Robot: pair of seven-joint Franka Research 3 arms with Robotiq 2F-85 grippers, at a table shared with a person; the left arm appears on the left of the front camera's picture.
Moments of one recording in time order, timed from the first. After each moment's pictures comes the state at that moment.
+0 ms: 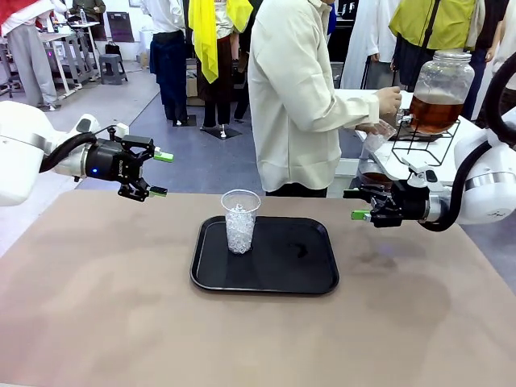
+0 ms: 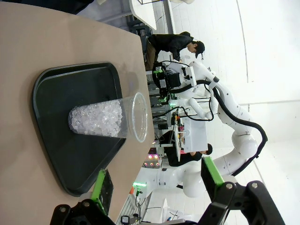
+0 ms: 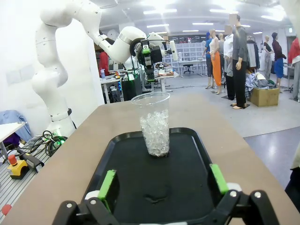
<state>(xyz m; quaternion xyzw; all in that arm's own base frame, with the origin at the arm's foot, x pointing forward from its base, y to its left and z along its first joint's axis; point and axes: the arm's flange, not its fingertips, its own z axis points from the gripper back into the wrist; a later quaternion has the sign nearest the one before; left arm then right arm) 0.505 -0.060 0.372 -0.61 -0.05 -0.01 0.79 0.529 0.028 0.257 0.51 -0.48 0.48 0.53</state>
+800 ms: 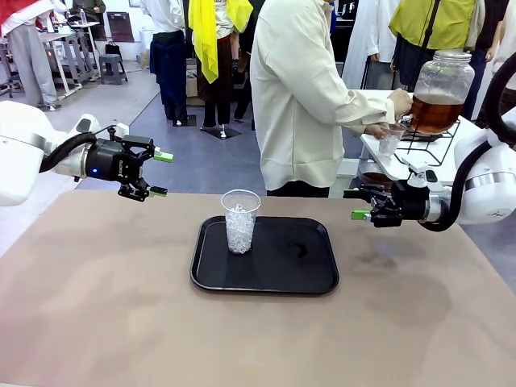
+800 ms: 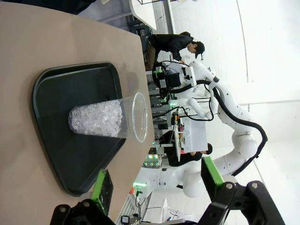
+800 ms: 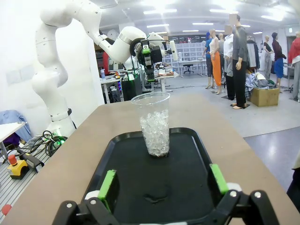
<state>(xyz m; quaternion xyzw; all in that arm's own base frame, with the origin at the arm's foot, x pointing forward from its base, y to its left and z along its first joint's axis) 0.505 -0.060 0.372 -0.61 -0.05 -0.01 0.79 0.529 0.028 0.257 0.51 -0.48 0.48 0.53</state>
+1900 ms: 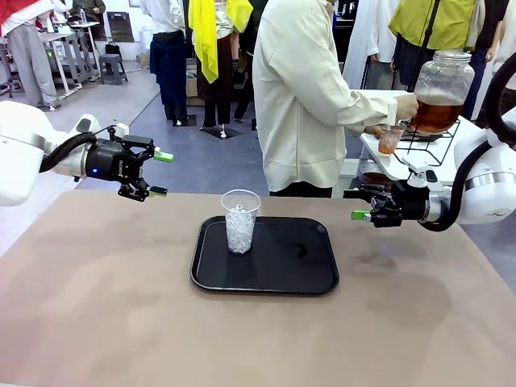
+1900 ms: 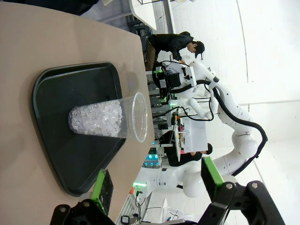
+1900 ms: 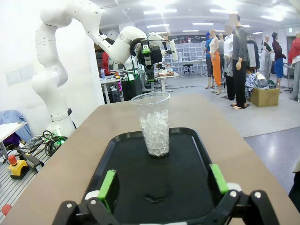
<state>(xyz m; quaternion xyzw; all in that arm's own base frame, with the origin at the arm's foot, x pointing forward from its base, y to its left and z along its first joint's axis) 0.505 -0.060 0.372 -0.61 -0.05 -0.01 0.79 0.529 0.028 0.257 0.51 -0.48 0.48 0.53</state>
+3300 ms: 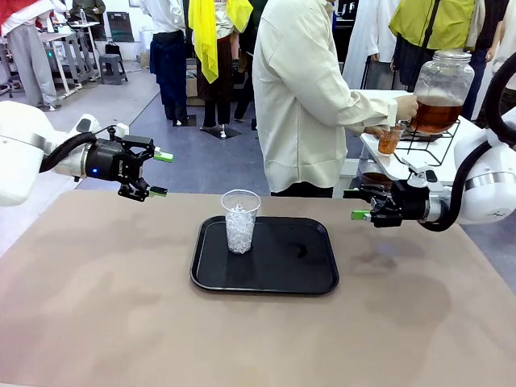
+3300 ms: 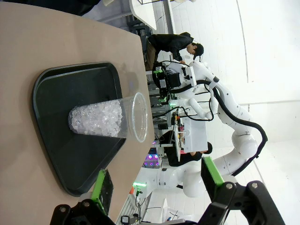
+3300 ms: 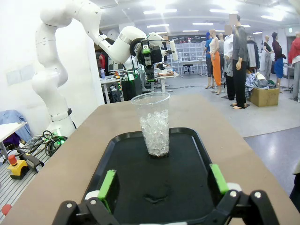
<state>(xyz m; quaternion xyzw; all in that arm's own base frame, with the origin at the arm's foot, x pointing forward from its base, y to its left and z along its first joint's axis) 0.505 -0.060 0.372 -0.61 -0.05 -0.01 0.79 0.529 0.028 0.257 0.51 -0.48 0.48 0.53</state>
